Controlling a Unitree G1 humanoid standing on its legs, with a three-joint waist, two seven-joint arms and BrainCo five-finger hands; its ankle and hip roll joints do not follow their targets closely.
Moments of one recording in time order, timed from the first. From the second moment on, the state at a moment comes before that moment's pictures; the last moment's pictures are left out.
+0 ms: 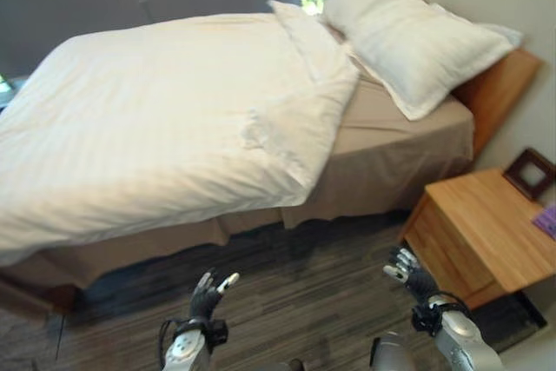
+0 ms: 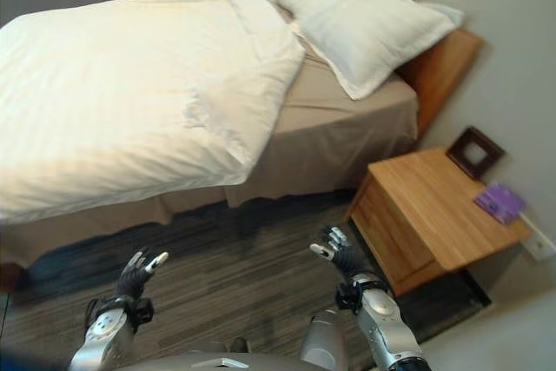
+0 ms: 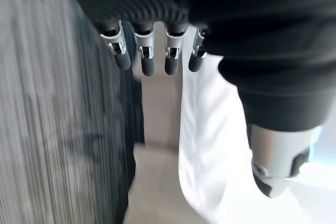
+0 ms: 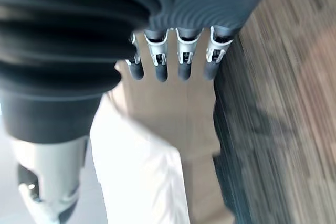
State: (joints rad) left arm 0.19 0.34 -0.05 0.57 -0.43 -0.14 0.08; right arm 0.11 -0.32 0.20 0.33 0.47 -0.08 0.09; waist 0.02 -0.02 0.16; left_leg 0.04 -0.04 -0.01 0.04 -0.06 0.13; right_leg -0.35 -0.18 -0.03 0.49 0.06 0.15
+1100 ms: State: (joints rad) left arm 0.08 0.28 -0.15 0.59 -0.46 -0.13 0.06; right arm 0.11 -0.43 0.20 0.32 0.47 -0.08 0.09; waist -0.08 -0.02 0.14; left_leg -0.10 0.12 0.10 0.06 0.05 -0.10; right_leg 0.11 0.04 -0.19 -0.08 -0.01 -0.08
